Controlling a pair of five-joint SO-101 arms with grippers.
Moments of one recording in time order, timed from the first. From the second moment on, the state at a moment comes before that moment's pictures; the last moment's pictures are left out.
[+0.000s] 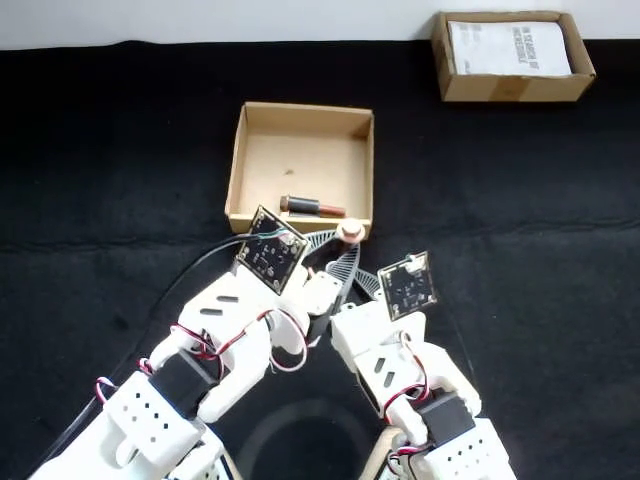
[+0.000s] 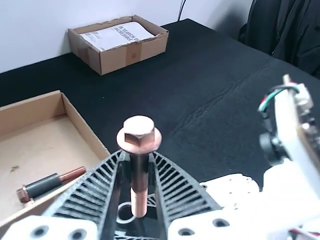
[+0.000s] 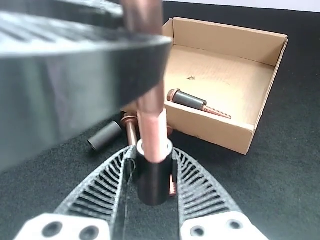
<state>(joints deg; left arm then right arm) 36.8 -68.4 65.5 24.2 10.9 -33.4 -95.6 91.8 32.6 -7.0</state>
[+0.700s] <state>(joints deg) 33.2 -68.4 65.5 22.5 9.4 -33.4 -95.6 91.9 32.6 -7.0</state>
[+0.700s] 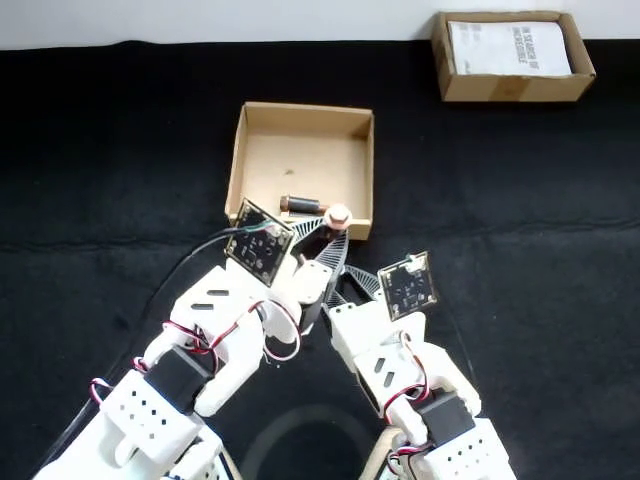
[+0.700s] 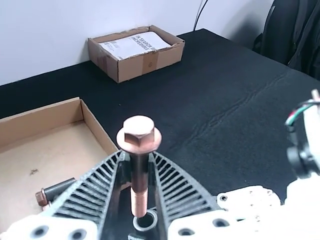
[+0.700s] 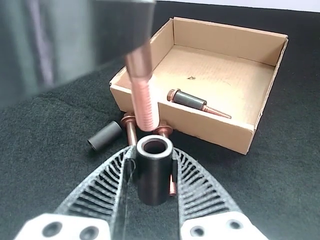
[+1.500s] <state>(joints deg) 33.3 -68.7 72.7 21.7 13.9 -33.5 -95.5 92.0 32.7 -5.1</state>
